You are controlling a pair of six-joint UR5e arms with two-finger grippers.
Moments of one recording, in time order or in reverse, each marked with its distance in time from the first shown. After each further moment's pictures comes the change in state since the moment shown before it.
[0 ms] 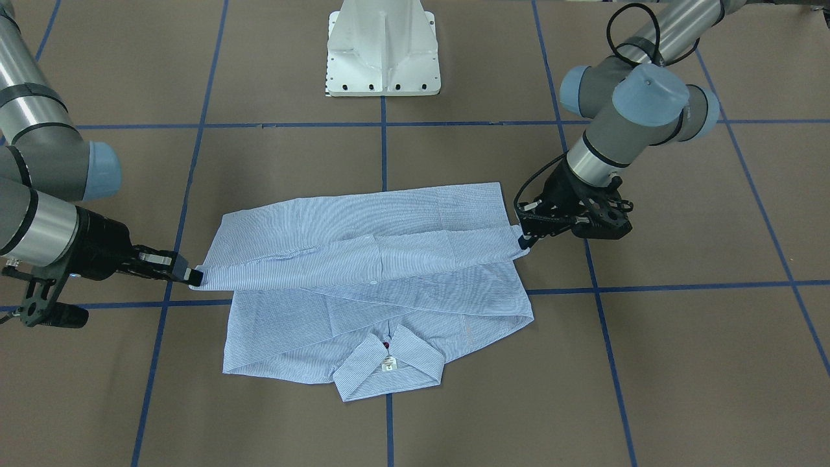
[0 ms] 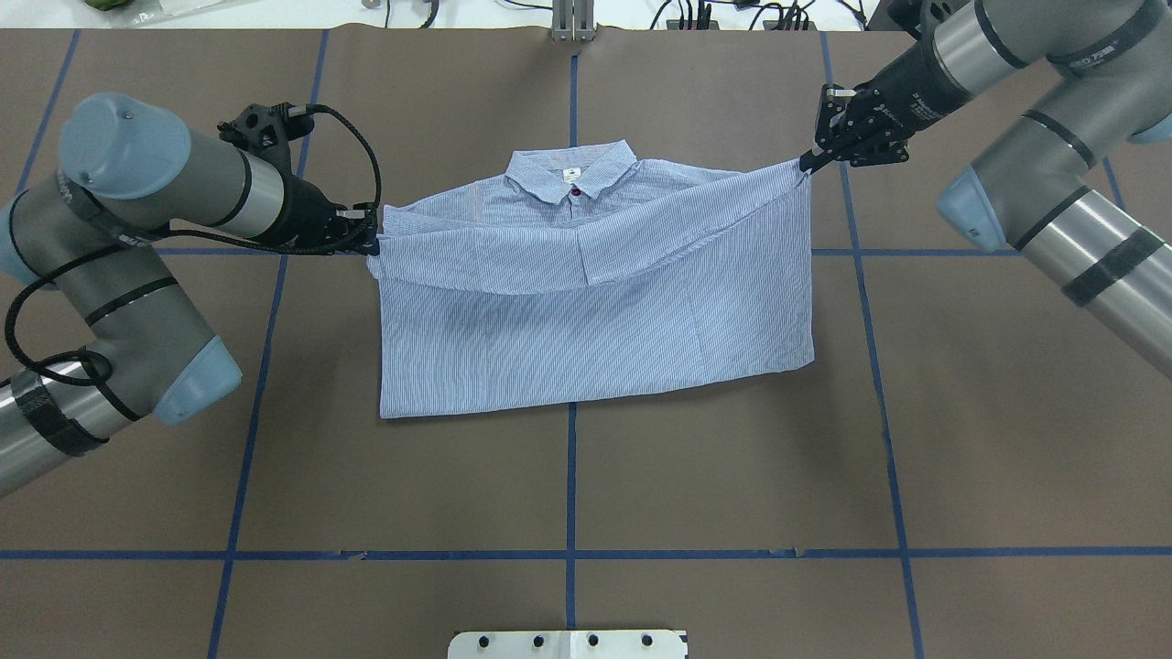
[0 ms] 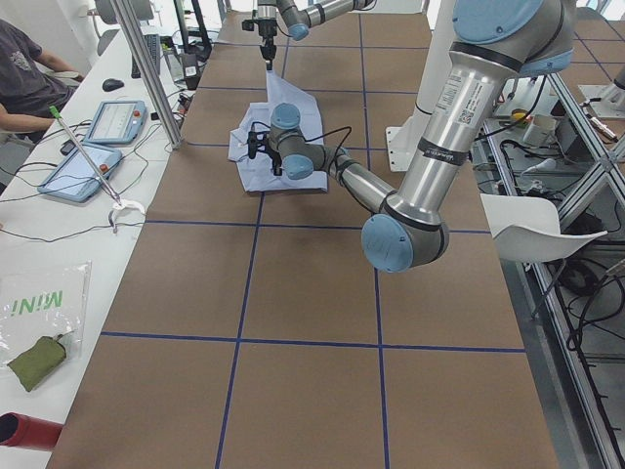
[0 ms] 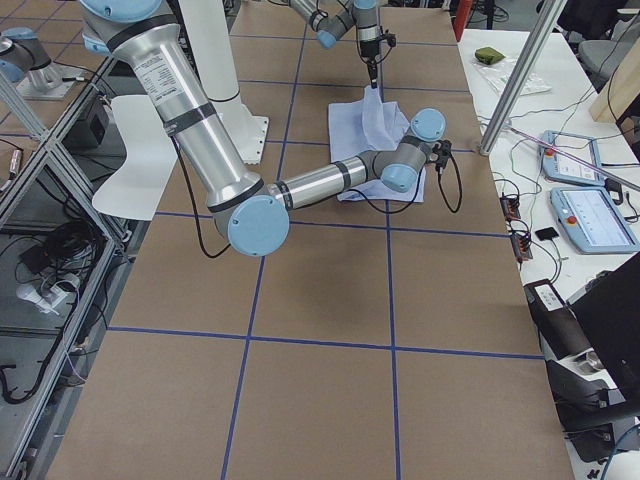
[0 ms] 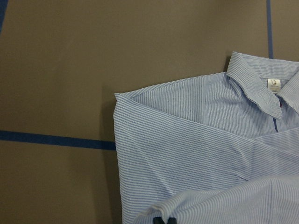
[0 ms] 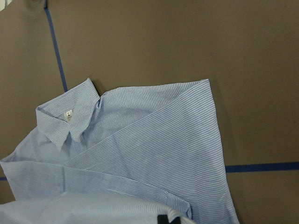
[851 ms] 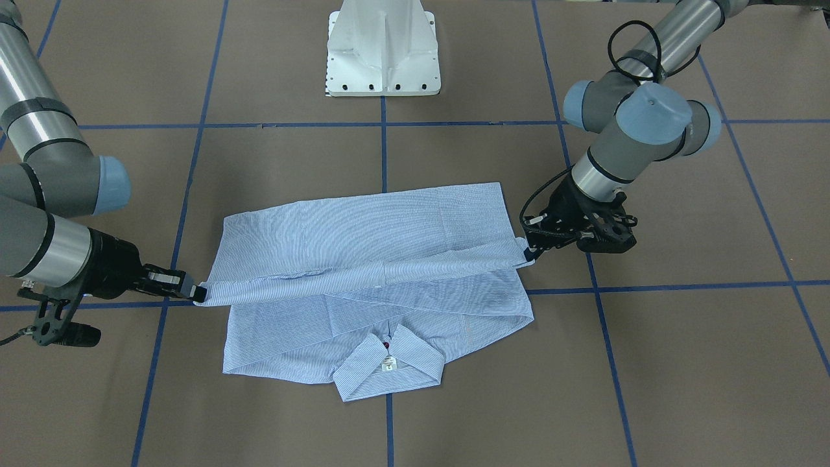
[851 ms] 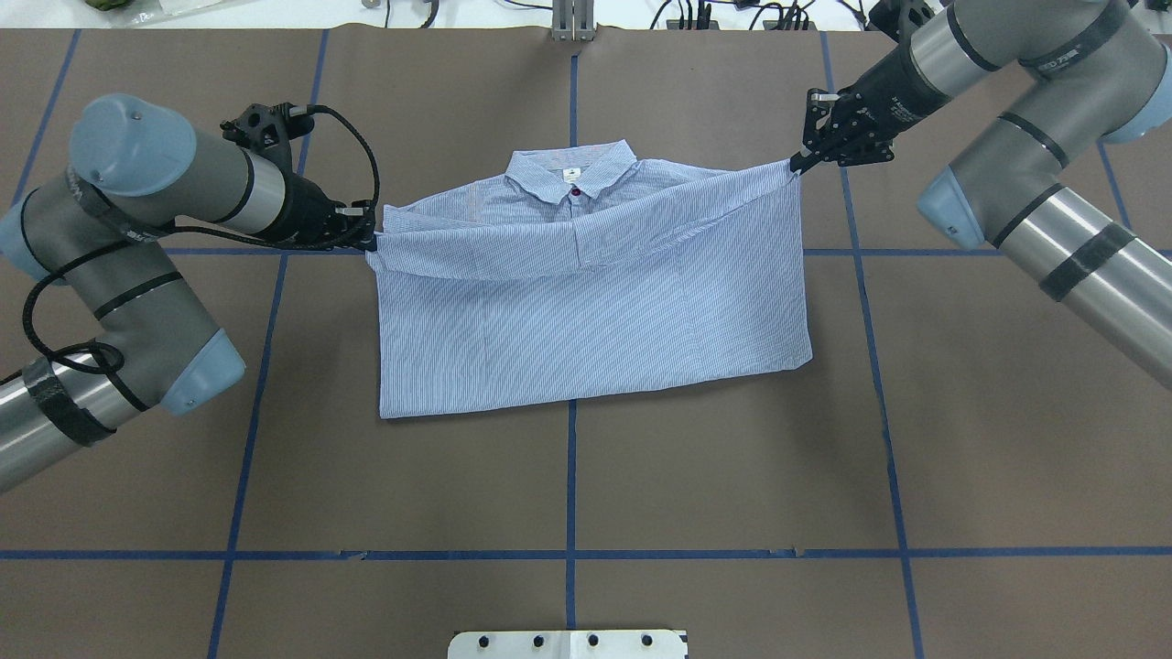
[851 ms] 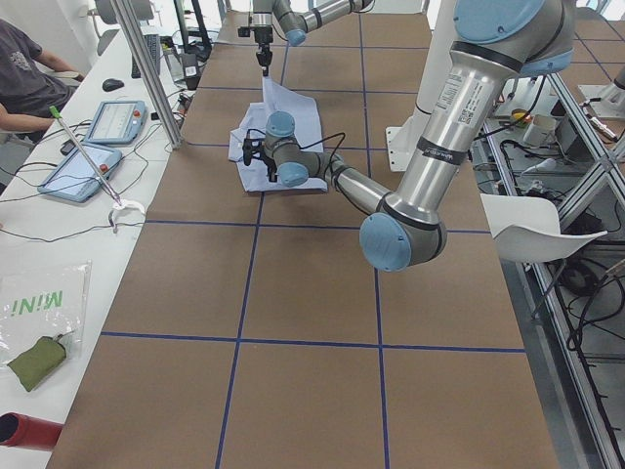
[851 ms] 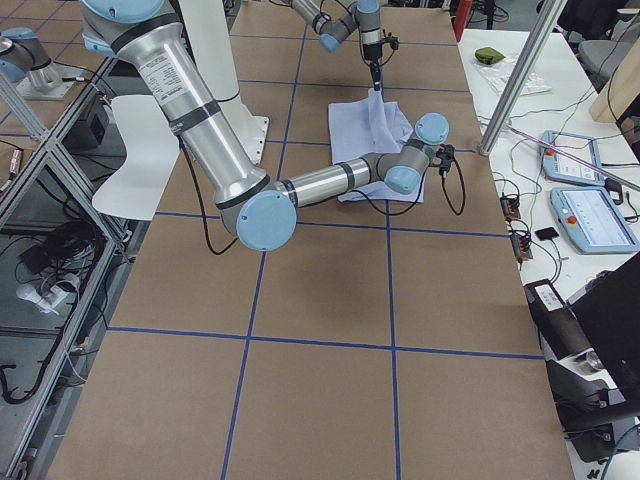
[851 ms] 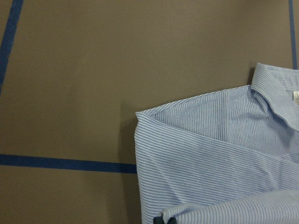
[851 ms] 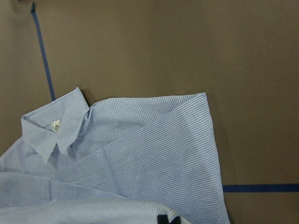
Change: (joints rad) left arm -0.005 -0.013 0.047 -0.029 0.002 0.018; right arm -0.016 0.034 -0.059 -0.001 -0.032 -0.031
